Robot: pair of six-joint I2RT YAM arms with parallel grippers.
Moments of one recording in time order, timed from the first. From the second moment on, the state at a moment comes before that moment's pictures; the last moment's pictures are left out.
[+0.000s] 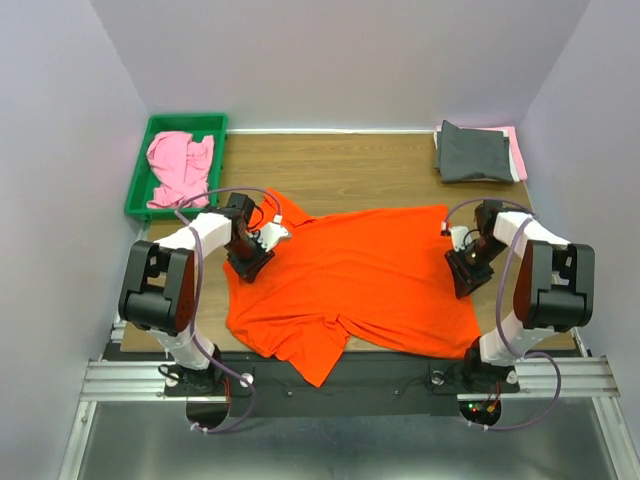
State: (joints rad) left arm -0.24 1.63 0.96 -0.75 0.23 0.69; right arm -0.13 1.62 0.95 -1.00 -0.25 -0.55
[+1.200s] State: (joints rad) left arm -0.07 2.23 2.00 -0.74 0.38 0.22; right arm -0.14 2.27 1.87 -0.83 -0.42 -0.29
